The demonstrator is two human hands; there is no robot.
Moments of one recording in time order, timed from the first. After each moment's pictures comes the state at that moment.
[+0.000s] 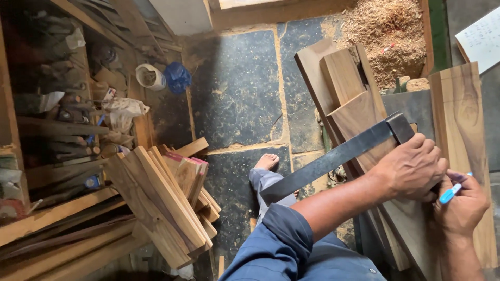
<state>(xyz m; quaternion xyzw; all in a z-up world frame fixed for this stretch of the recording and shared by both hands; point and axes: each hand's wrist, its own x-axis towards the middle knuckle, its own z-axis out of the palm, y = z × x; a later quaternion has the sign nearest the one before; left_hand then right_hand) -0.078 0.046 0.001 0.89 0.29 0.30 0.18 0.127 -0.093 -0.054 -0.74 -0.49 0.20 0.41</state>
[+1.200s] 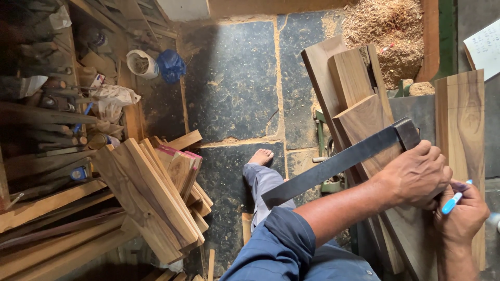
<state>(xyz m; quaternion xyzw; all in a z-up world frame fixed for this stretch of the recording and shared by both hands) -0.080 0.048 0.002 0.89 0.29 0.29 0.17 0.119 -0.093 -0.040 -0.73 -0.52 0.20 0.40</state>
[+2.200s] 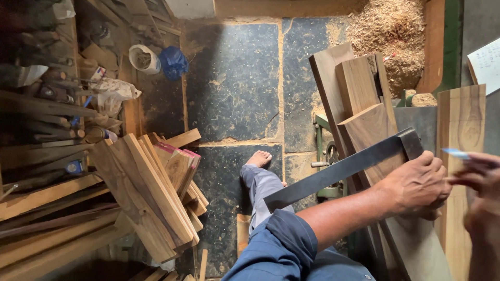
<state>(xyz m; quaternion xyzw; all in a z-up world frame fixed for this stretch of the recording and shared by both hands) -0.076 0.046 -0.003 0.91 0.28 0.26 0.17 0.131 -0.019 0.023 -0.70 -0.52 0.30 0.39</state>
